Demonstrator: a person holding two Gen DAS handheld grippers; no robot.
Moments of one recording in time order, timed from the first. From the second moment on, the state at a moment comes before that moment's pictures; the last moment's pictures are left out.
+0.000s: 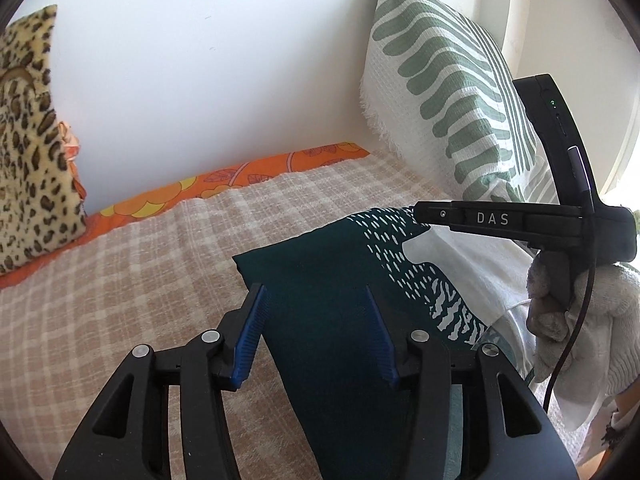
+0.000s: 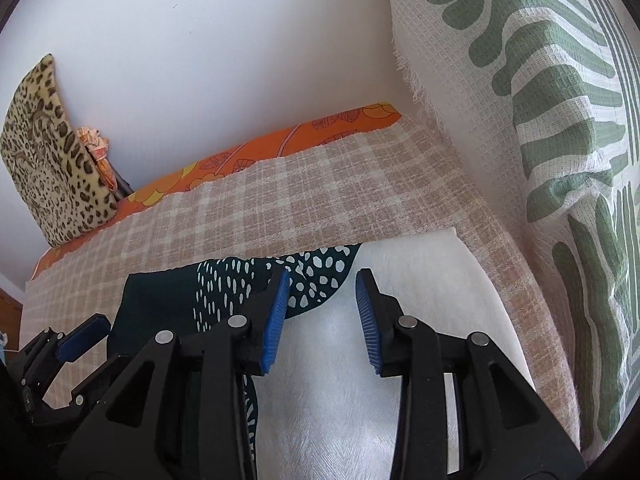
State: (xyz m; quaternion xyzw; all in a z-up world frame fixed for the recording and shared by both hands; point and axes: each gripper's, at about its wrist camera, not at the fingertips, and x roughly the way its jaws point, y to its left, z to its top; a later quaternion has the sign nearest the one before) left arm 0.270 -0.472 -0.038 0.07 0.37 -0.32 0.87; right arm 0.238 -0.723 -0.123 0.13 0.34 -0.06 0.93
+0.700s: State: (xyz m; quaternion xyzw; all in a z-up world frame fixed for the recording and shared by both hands) left arm 0.190 -0.403 0.041 0.05 0.31 -0.33 0.89; right arm 0.116 -0.661 -0.054 0.09 0.26 -0.09 0.96
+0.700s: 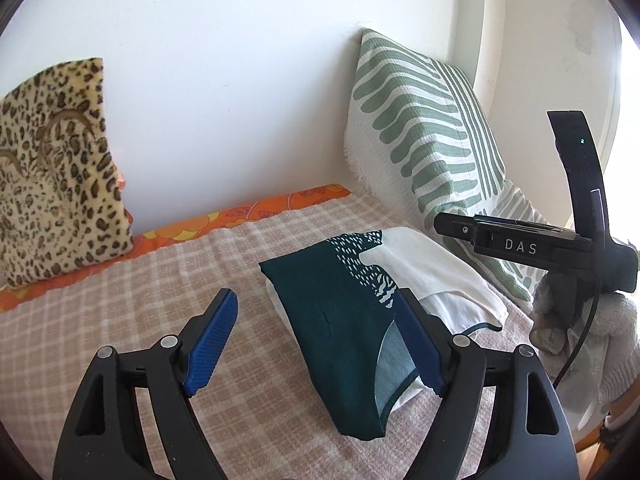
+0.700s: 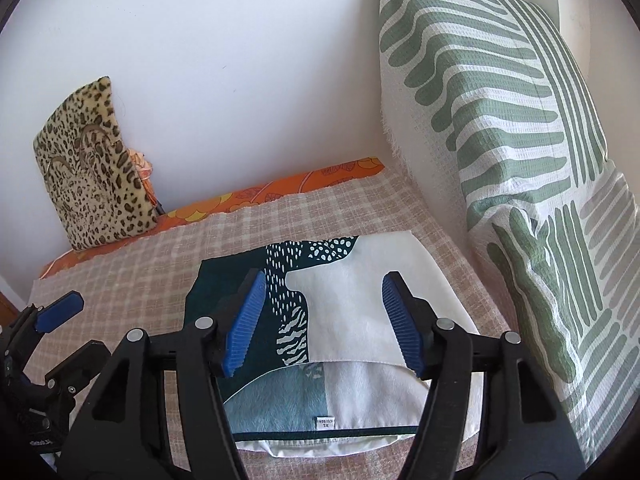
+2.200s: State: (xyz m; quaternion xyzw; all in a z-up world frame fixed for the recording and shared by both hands) left arm 0.019 -0.261 0.053 0.07 0.25 -0.32 0.91; right arm -0.070 -0.539 -0.099 0.10 0.14 -0.18 0.97
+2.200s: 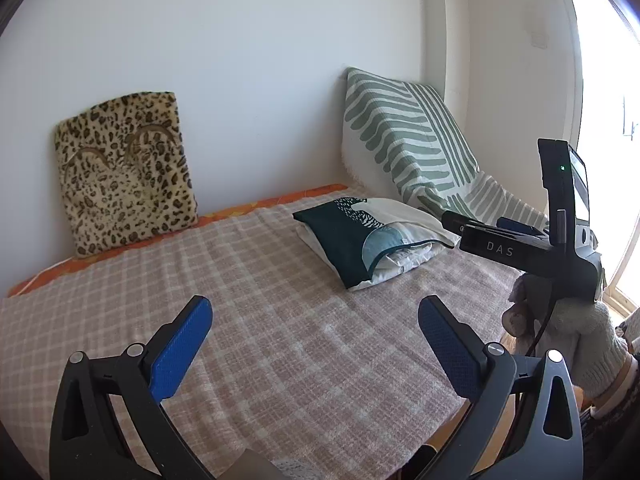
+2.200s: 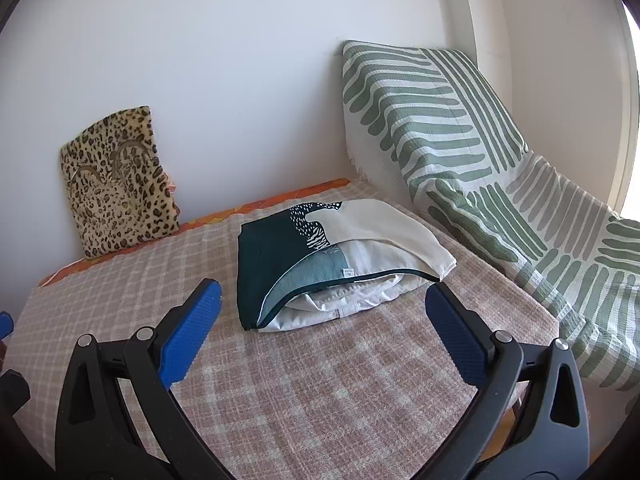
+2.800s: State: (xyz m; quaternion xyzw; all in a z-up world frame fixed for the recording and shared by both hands) left arm 0.031 -0.249 0.037 0.06 0.27 -0.30 0.91; right arm -0.066 -0.541 -0.114 0.10 0.14 -0.20 0.96
